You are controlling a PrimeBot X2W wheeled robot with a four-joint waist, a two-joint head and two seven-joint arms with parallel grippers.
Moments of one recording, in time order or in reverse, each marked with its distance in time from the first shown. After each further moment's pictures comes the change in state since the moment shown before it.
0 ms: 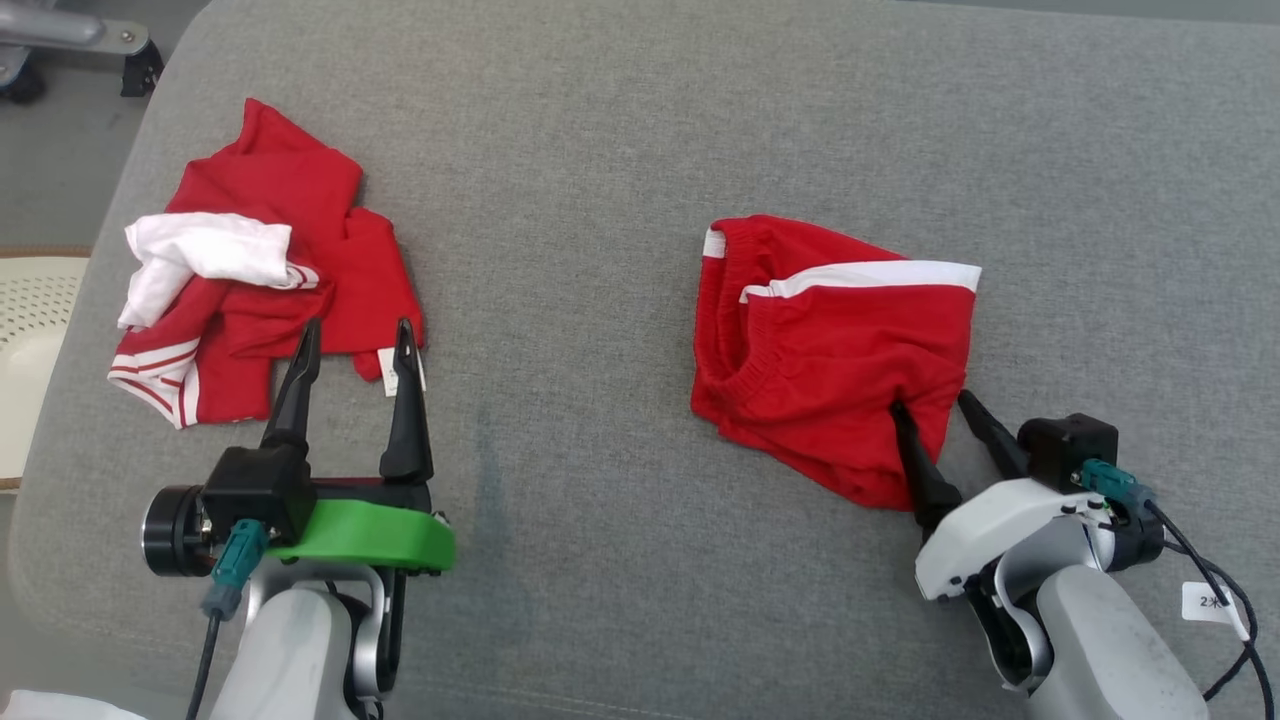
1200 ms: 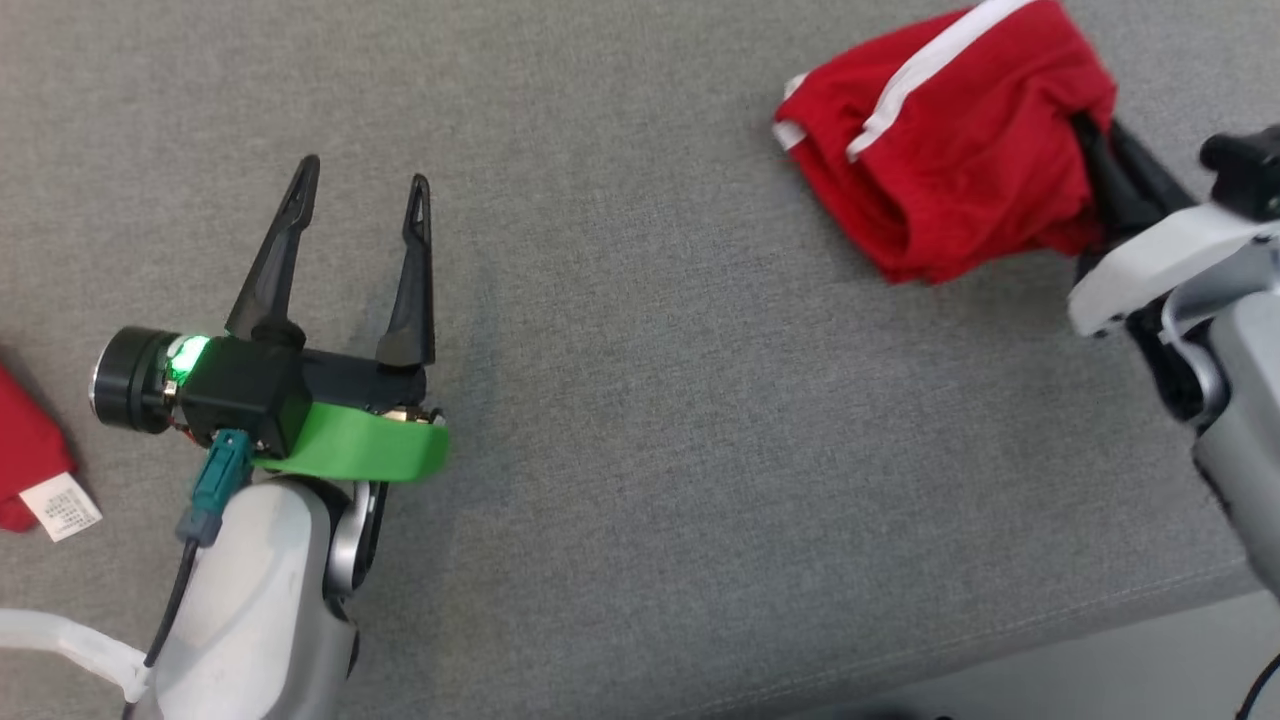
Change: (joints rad) left arm -0.158 0.030 -0.010 -0.100 0.119 -0.082 0.018; right arm -0.443 -0.337 0.204 0.120 0.239 0.000 -0.095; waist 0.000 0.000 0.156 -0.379
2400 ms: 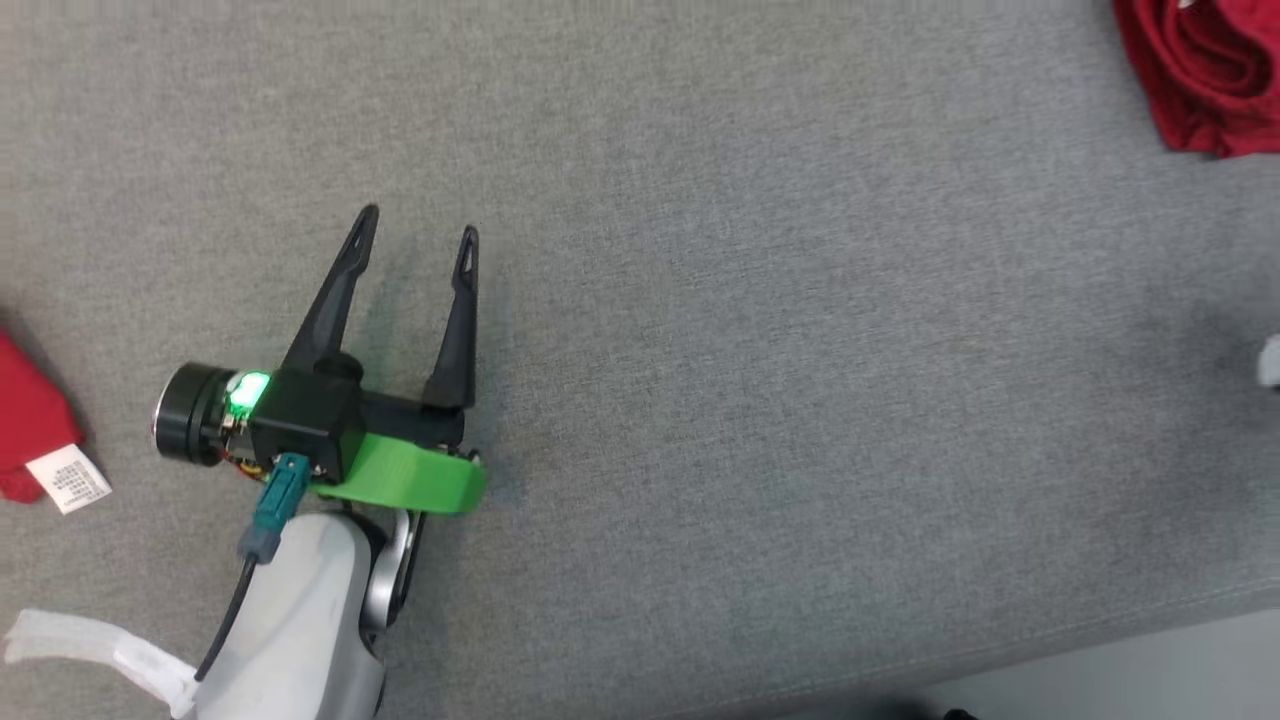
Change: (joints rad) left arm 0.013 -0.004 -0.071 0.060 -0.005 0.011 -0.012; right arm 0.196 0.020 -0.534 -0.060 -0.195 0.000 -0.068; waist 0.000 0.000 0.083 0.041
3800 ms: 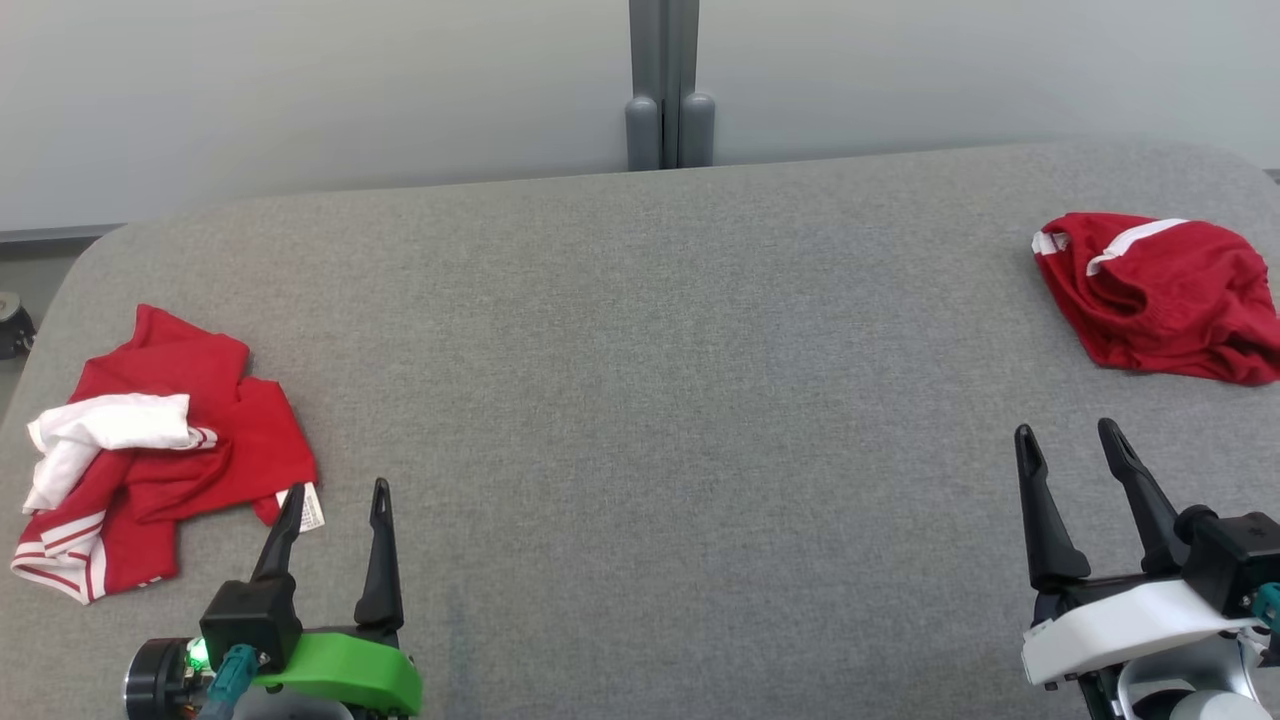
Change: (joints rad) left arm 0.353 0.036 0.088 0.072 -0.129 0.083 -0.002; right arm 0.605 0.335 0.160 -0.659 -0.120 0.000 0.206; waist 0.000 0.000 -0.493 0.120
